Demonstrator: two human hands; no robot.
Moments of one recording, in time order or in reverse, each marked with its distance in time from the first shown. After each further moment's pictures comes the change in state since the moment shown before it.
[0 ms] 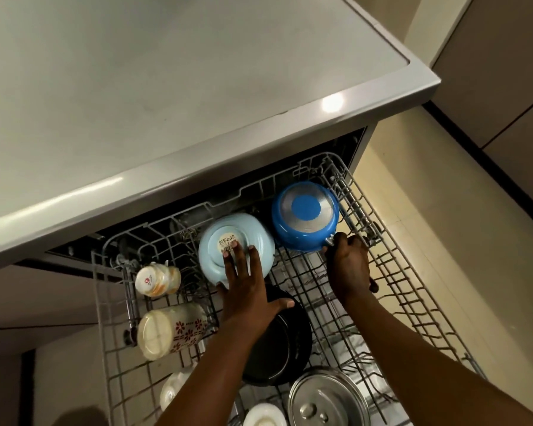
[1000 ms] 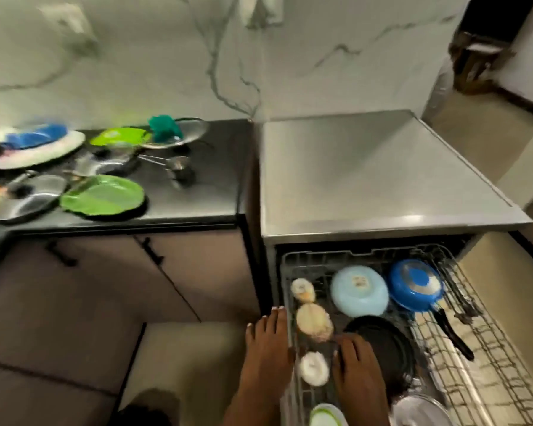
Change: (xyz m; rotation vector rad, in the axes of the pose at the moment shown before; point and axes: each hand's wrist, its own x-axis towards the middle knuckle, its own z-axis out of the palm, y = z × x) left_hand -0.254 -0.187 -0.075 0.038 0.426 -0.006; right_hand -0.266 -0.212 -0.034 0.111 0.233 -0.640
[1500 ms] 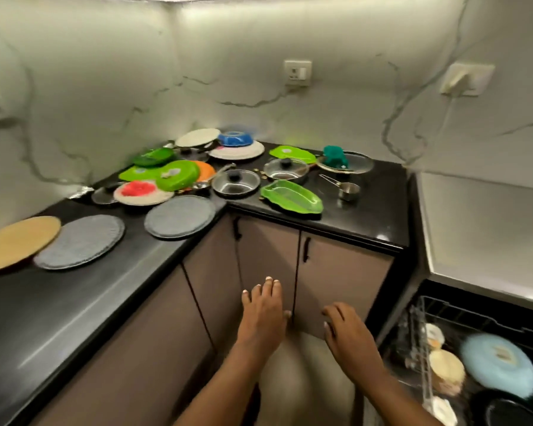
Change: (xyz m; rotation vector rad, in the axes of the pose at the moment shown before) left_hand -0.181 -0.249 -0.163 -0.033 0.282 -0.405; right_hand 0.018 -0.322 0.038 0.097 -0.398 -0.532
